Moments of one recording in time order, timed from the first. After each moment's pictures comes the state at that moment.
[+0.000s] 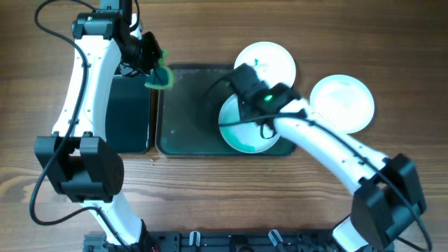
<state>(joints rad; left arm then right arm) -0.04 1.95 1.87 -1.18 0.19 -0.43 0.62 1.73 1.33 -0.84 0.25 0.47</state>
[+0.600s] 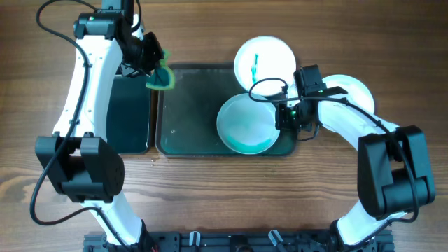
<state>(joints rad) -0.05 1.95 1.87 -1.19 0.19 -0.43 0.21 1.82 1.02 -0.56 -0.31 0.26</state>
